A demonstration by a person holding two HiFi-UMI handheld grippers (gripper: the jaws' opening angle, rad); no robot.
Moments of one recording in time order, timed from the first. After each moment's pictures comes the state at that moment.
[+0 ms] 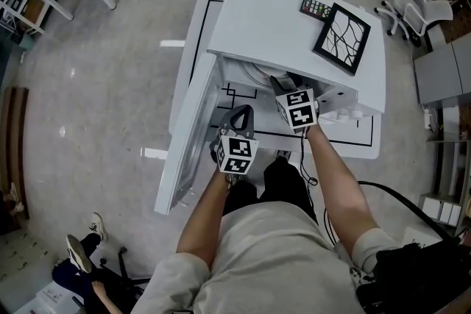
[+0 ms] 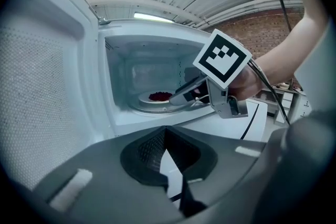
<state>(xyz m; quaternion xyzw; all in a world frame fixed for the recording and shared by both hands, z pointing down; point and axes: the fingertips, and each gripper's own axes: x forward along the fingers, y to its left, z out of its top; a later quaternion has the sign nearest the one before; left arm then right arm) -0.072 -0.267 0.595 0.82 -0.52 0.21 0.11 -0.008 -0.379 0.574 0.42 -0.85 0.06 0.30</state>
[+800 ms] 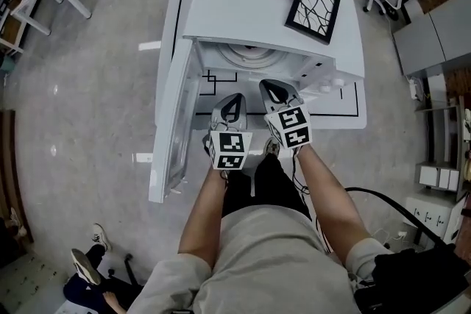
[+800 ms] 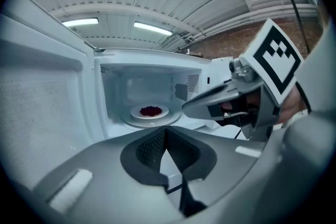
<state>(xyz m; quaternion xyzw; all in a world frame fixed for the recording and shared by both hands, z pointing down) -0.050 -0.239 0.548 0.84 -0.51 0.16 0.10 -0.004 -0.274 0.520 0.43 -0.87 0.06 0.24</state>
